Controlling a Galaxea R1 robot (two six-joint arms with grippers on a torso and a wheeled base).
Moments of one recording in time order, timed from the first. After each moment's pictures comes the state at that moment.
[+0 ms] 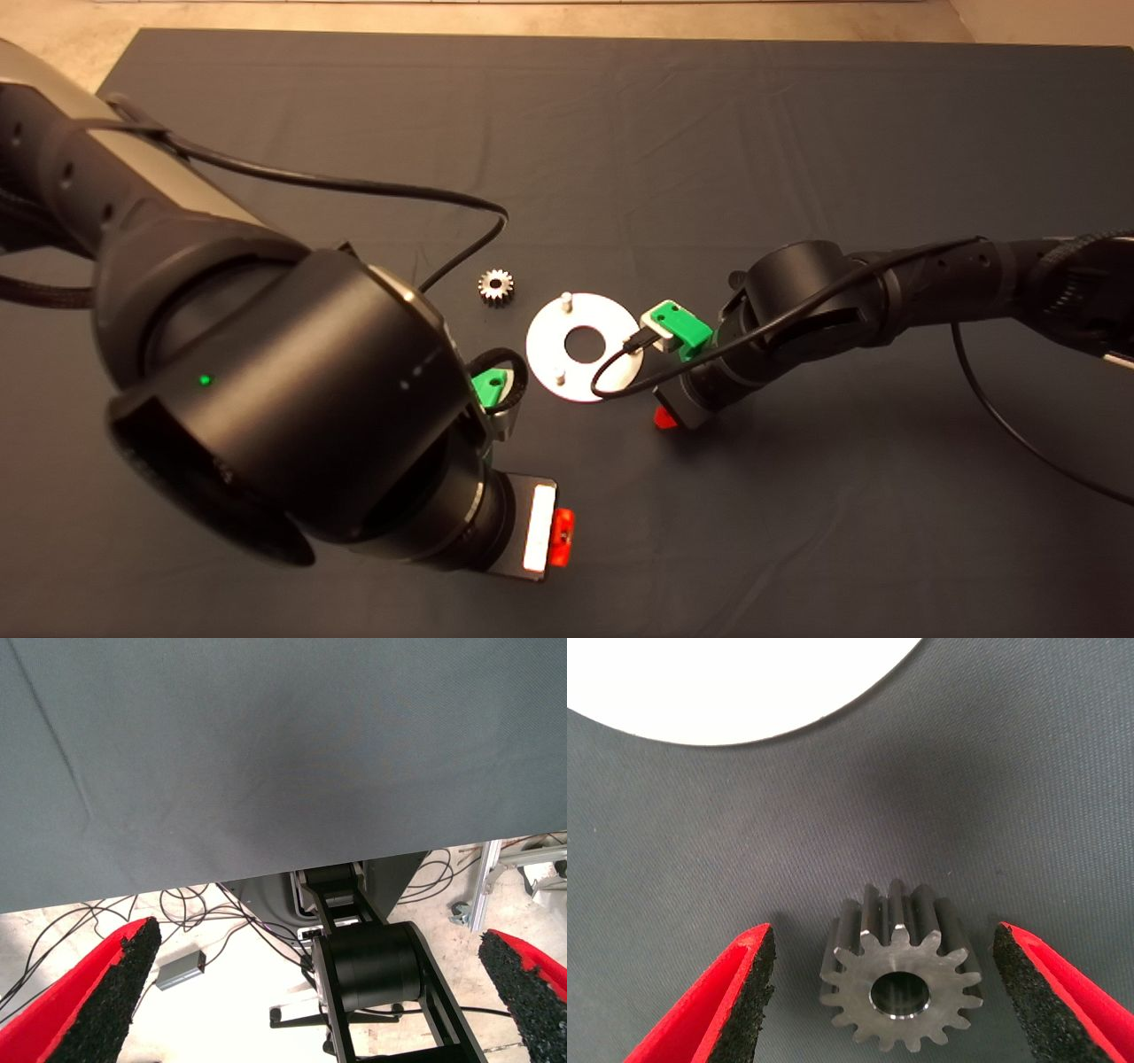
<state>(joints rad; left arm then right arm) -0.56 2.71 -0.45 0.12 1.53 -2.12 0.20 2.63 -0.95 -0.50 -1.53 1.13</state>
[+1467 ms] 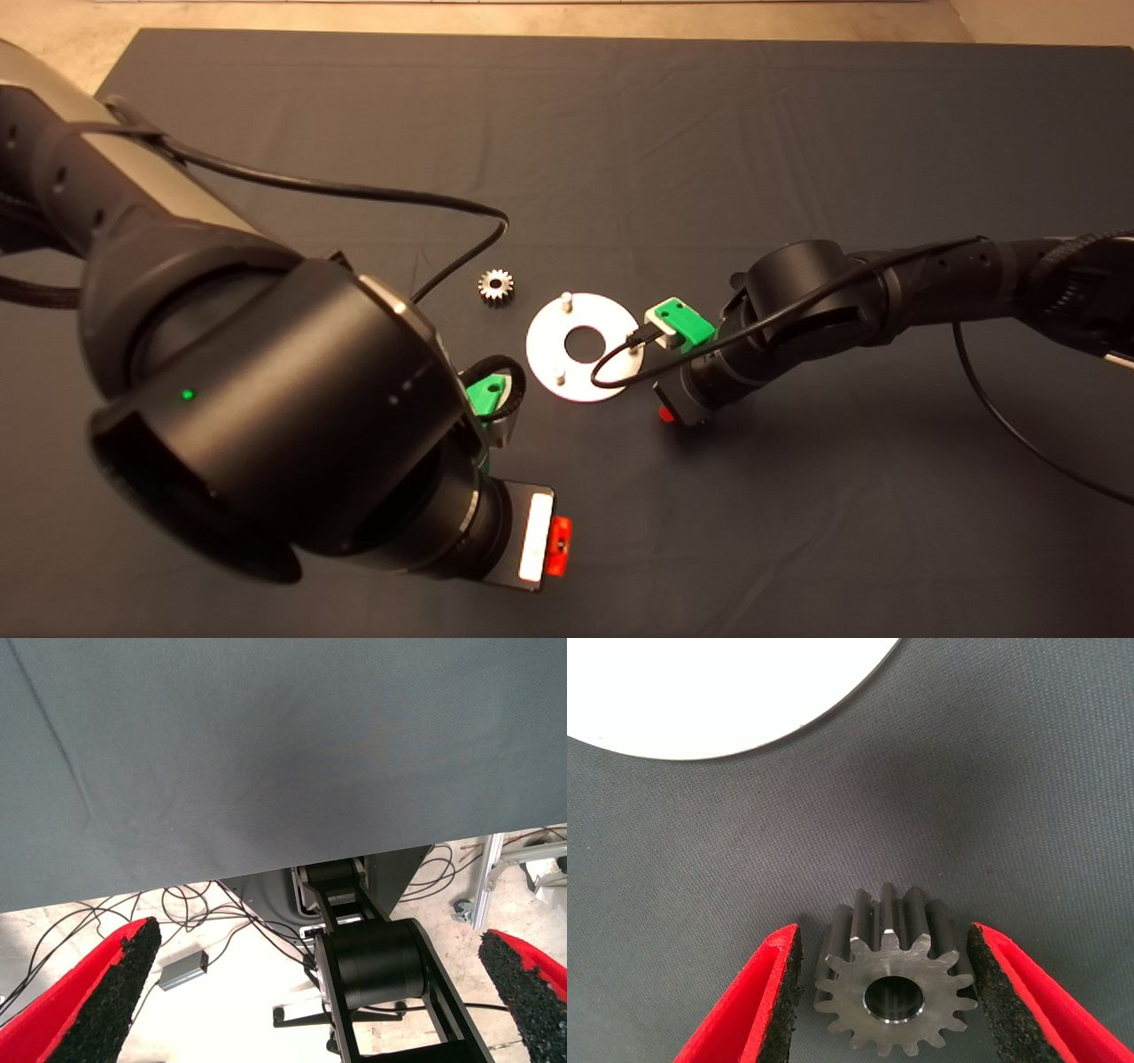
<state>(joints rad) -0.56 2.71 -0.44 0.12 1.53 -2.12 0.20 2.63 -0.95 -0.50 -1.53 1.17</state>
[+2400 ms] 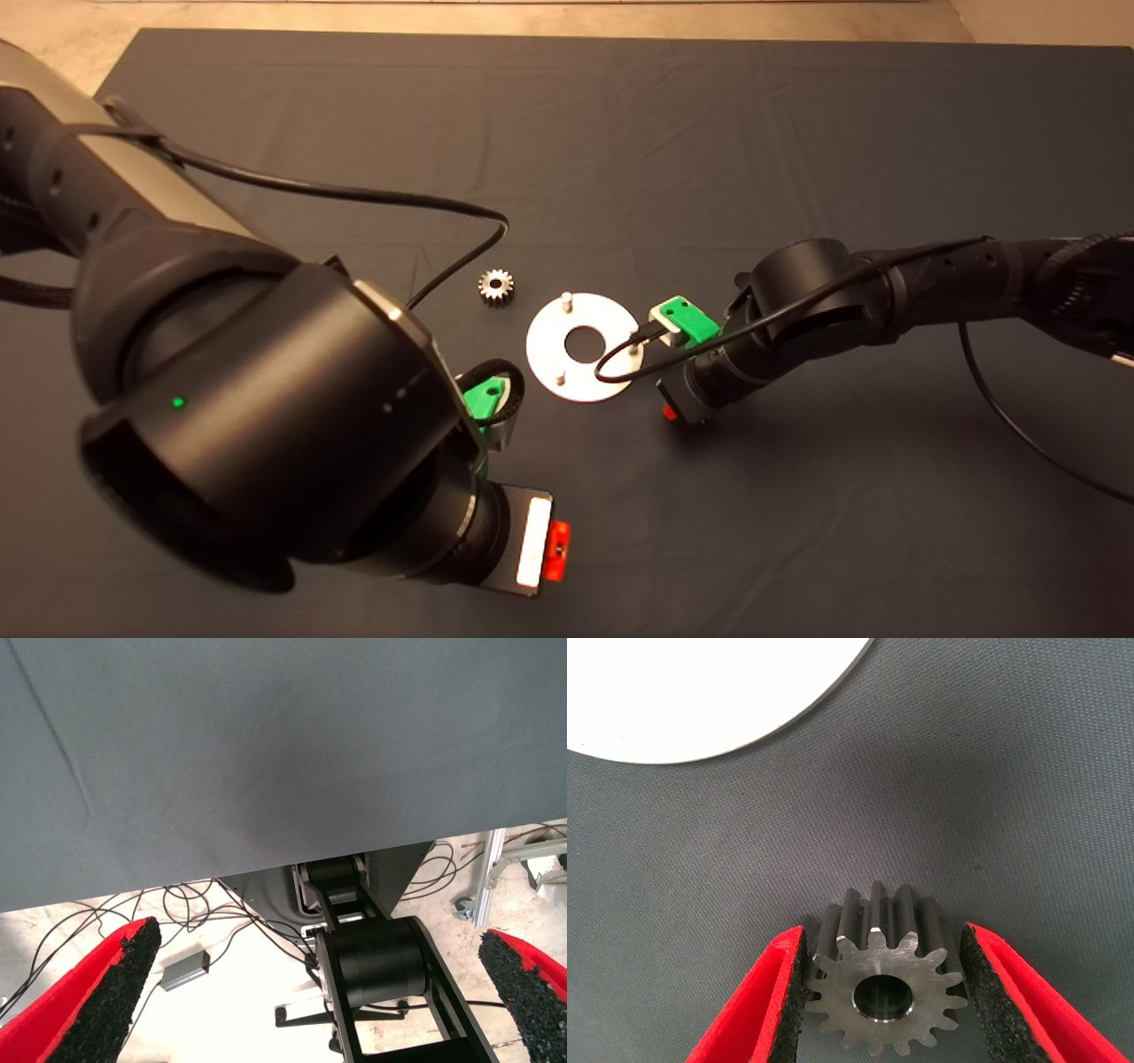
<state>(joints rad) -0.56 2.71 -0.43 0.12 1.53 -2.12 0.20 2.62 -0.95 -0.50 -1.52 1.19</state>
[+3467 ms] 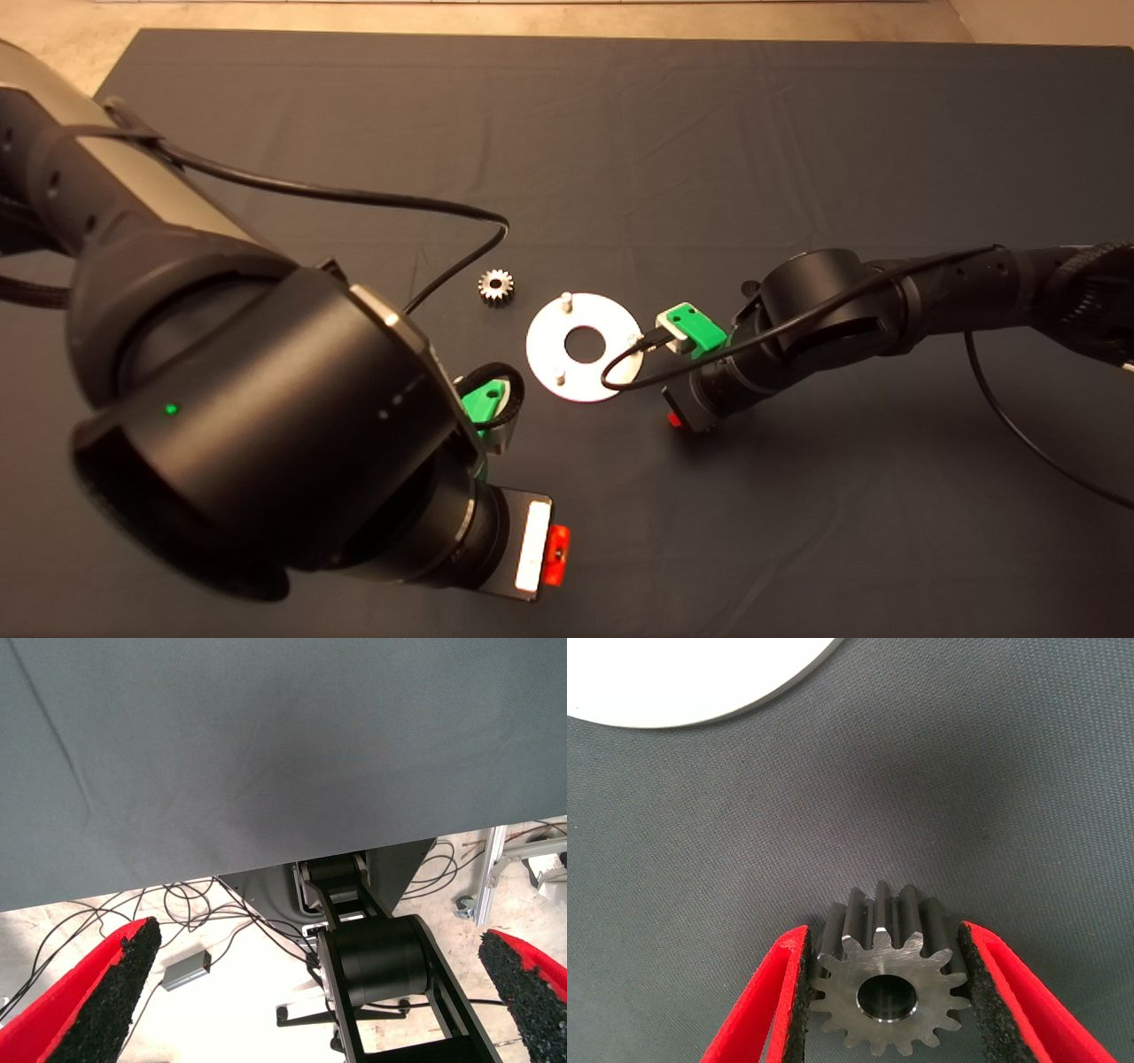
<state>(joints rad) -0.56 2.71 -0.43 0.12 1.53 -2.12 0.18 2.60 -0.92 -0.51 -1.52 1.22</state>
